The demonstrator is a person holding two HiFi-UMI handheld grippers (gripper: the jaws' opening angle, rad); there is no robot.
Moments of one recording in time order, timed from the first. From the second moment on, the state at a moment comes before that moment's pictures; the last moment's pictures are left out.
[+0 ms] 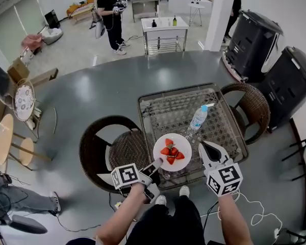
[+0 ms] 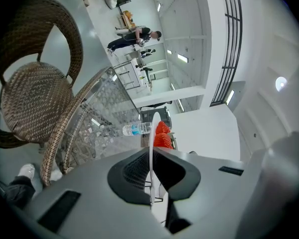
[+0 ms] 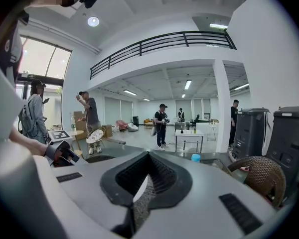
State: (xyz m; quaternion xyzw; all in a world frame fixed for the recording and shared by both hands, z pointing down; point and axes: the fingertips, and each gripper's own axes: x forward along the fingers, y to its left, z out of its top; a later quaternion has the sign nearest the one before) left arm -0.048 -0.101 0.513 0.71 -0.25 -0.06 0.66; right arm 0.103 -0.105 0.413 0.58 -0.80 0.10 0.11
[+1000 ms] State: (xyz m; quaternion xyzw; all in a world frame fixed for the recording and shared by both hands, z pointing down) left arm -0.036 -0.178 0.596 0.64 -0.35 -0.11 0.68; right arm 0.083 -0.198 0.478 0.44 -0.88 0.13 0.15
